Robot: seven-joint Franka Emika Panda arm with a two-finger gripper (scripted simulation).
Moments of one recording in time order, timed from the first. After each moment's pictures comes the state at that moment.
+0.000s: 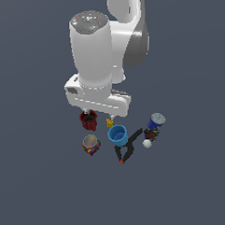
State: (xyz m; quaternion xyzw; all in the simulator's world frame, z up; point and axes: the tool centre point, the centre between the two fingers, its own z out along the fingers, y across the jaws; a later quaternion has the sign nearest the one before) arm 0.031 -0.048 0.249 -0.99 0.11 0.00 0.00
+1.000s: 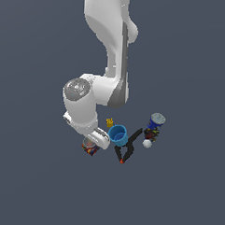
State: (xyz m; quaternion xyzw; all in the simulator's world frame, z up) arm 0.060 -0.095 0.110 -0.96 0.28 0.00 0.00
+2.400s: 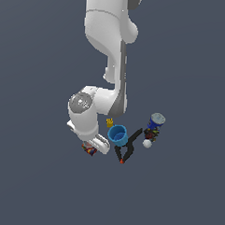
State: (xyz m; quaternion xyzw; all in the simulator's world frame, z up) arm 0.061 -0.095 0.059 -0.96 0.28 0.00 0.00
